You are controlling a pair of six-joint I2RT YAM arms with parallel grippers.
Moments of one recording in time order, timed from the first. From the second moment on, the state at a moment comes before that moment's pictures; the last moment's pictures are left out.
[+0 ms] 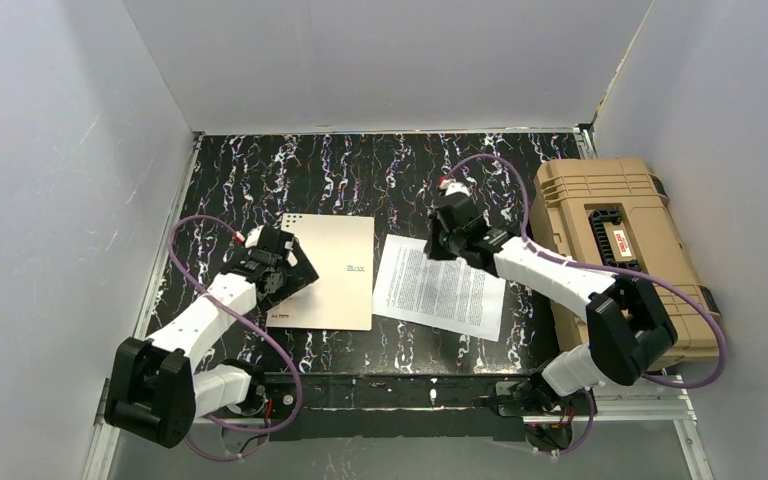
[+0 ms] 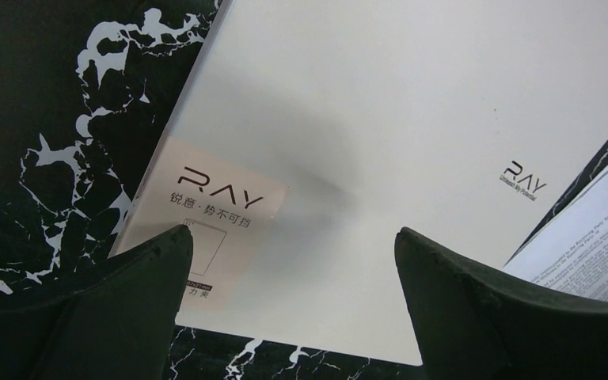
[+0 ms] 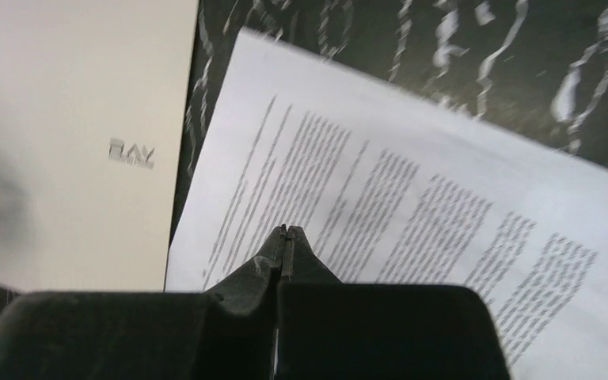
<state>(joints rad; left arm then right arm) -0.32 1.17 0.65 -0.59 -0.20 -0.83 0.64 1.47 0.95 -0.25 0.11 0.56</state>
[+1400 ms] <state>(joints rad) -0.32 0.96 0.75 -0.76 -0.19 -0.71 1.05 1.71 1.00 -0.35 0.13 0.58</state>
